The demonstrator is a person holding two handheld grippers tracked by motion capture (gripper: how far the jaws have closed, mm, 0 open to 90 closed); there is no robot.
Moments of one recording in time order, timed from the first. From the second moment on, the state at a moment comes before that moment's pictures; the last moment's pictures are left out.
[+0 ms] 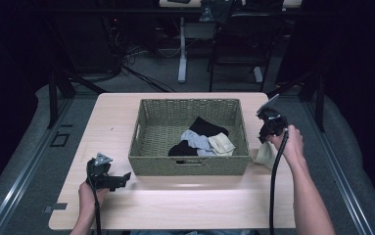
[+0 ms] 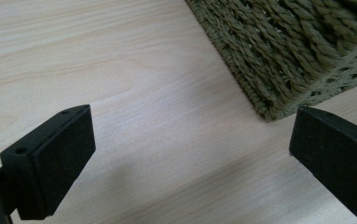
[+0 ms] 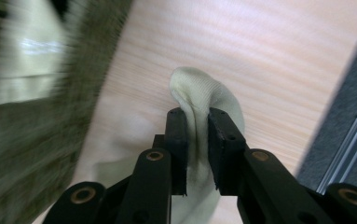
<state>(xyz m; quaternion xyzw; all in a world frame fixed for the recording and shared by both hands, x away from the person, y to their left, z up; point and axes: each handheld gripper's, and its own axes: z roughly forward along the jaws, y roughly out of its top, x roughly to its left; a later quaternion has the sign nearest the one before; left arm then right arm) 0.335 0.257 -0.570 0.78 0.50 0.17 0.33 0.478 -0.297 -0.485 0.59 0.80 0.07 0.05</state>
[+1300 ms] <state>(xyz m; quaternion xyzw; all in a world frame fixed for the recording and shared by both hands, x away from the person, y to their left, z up) 0.335 0.261 -0.571 0.78 0.51 0.17 0.33 0.472 -0.183 -0.378 0.47 0.86 0.17 0.07</state>
